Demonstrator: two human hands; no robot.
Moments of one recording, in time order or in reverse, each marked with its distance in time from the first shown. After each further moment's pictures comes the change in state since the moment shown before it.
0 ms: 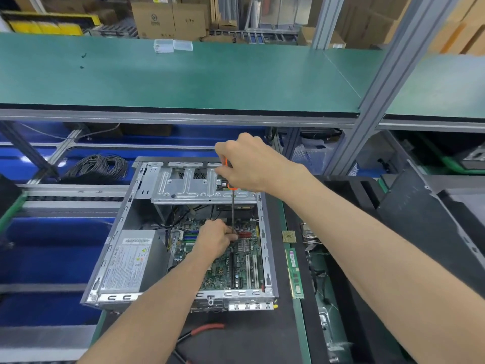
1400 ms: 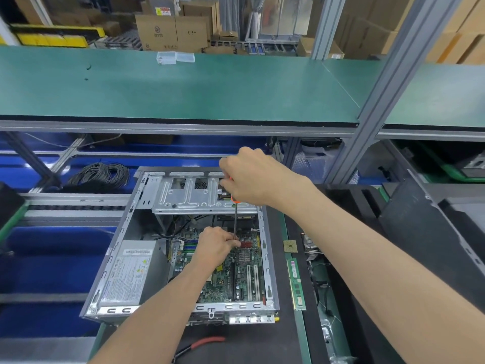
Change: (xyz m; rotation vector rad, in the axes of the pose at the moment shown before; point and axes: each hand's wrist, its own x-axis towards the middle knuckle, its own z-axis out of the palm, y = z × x) left_hand -0.004 0.005 -0.009 -0.027 0.122 0.102; right_hand -0.003 -0.001 -0.004 -0.137 -0.040 0.007
